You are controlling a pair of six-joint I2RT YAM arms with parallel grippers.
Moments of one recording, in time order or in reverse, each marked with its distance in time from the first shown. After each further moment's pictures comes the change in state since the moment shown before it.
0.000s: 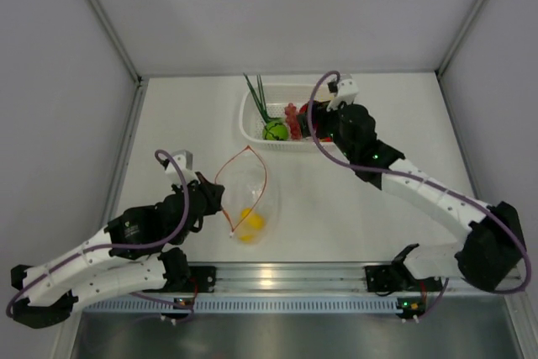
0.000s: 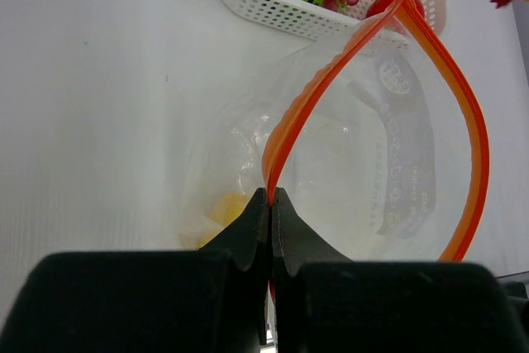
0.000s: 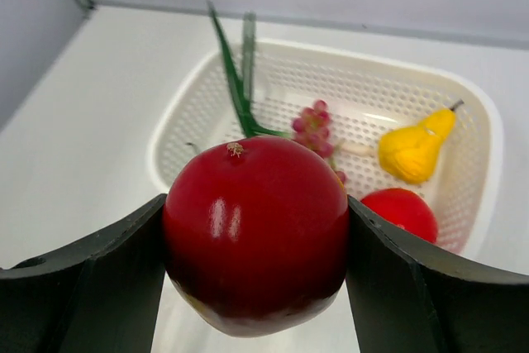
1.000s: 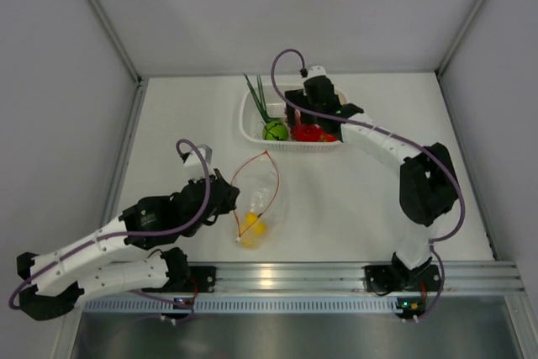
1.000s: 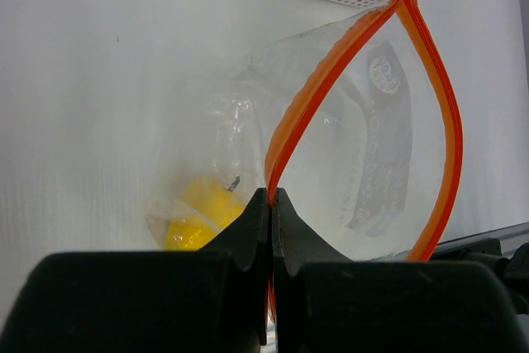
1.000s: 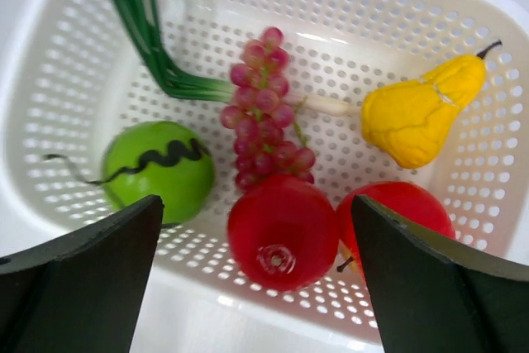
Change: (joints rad) left arm 0.000 0.145 0.082 -0.006 0.131 -0.049; right arm -0.120 0.628 0.510 -0.381 0.005 -0.002
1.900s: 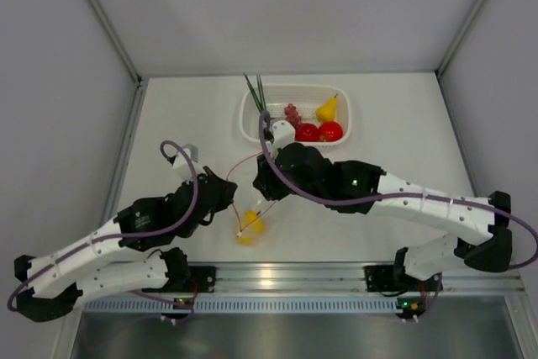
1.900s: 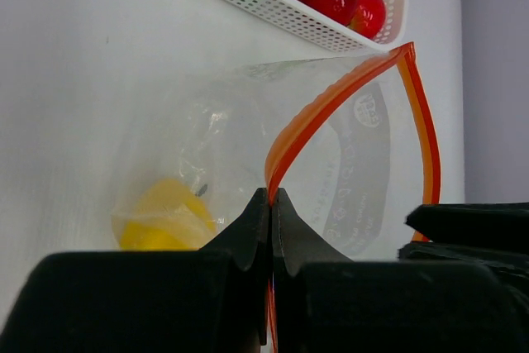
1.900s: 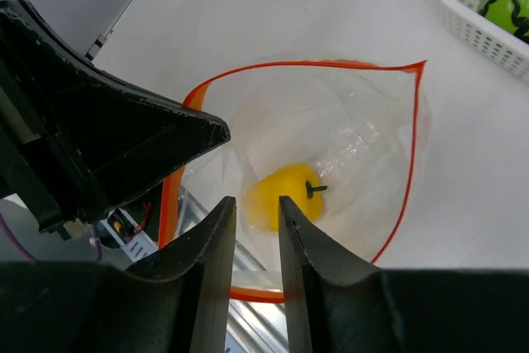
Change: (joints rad) left arm -0.001 -0.019 0.006 0.000 -0.066 -0.164; right arm 0.664 -0.503 -0.078 -0.323 0.053 0.274
